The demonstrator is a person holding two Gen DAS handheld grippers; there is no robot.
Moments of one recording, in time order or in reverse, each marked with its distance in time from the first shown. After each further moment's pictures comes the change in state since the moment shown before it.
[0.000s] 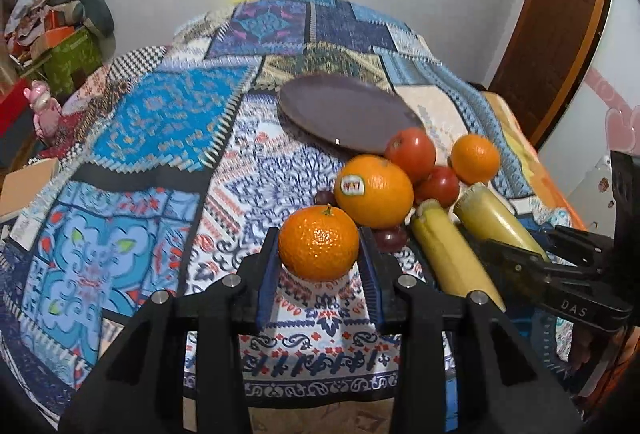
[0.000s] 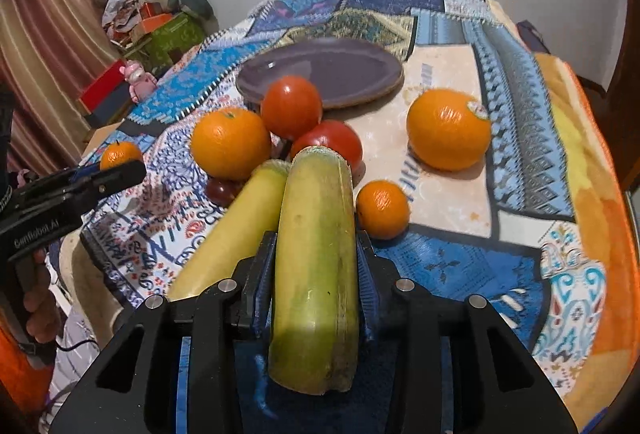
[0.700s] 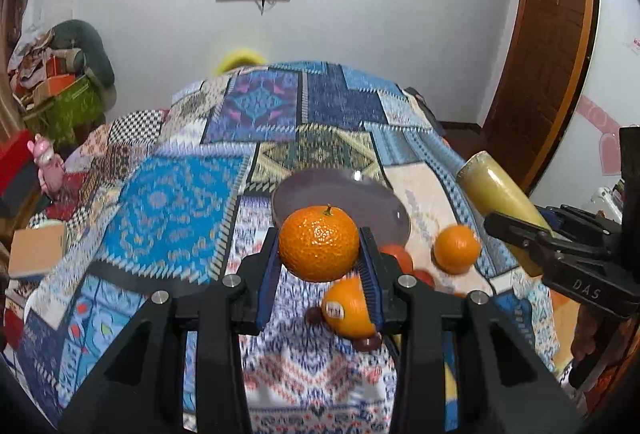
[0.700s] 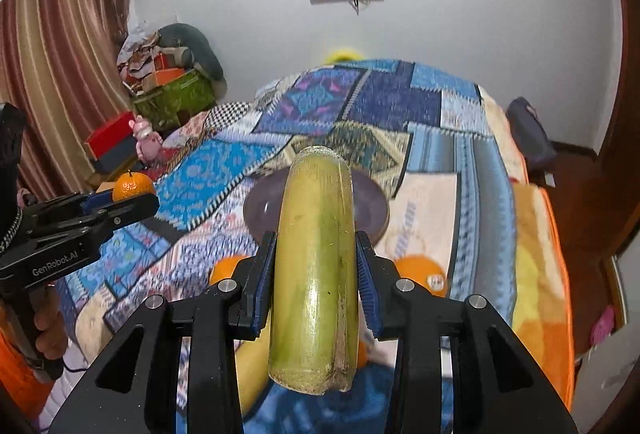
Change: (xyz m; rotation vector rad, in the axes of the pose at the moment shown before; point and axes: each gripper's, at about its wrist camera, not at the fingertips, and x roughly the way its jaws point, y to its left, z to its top) left arm -0.028 -0.015 0.081 0.040 -0.171 0.000; right arm -0.046 0.010 0.081 -0.083 -0.246 -0.033
